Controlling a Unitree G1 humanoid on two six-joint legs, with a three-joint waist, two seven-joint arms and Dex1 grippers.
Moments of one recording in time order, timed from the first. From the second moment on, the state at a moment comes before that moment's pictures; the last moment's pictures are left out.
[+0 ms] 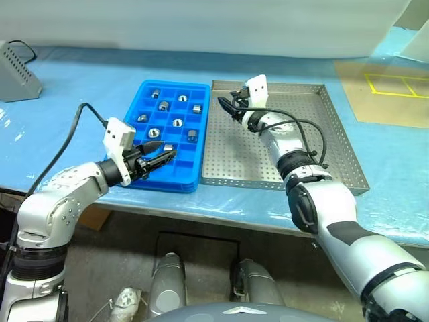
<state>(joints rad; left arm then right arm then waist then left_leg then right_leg) -0.29 0.60 0.16 -0.36 -0.71 0.79 -0.62 -1.16 -0.17 -0.10 1.29 0.08 -0.19 0.43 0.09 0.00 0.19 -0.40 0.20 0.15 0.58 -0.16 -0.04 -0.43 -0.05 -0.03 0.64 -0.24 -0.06</state>
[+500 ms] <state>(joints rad) -0.29 0.58 0.15 -0.39 -0.71 0.80 -0.58 -1.20 -0.16 -0.11 1.37 -0.03 -0.10 0.13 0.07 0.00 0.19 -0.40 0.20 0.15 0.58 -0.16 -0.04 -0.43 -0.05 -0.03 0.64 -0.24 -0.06</state>
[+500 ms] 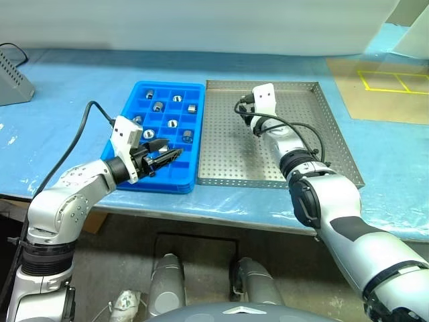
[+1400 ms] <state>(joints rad) -0.23 0.58 0.16 -0.49 -0.77 0.87 -0.48 -1.17 -0.15 -0.18 1.37 -0.06 -0.06 0.00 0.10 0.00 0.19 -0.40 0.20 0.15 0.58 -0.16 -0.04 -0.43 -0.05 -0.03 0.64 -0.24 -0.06</state>
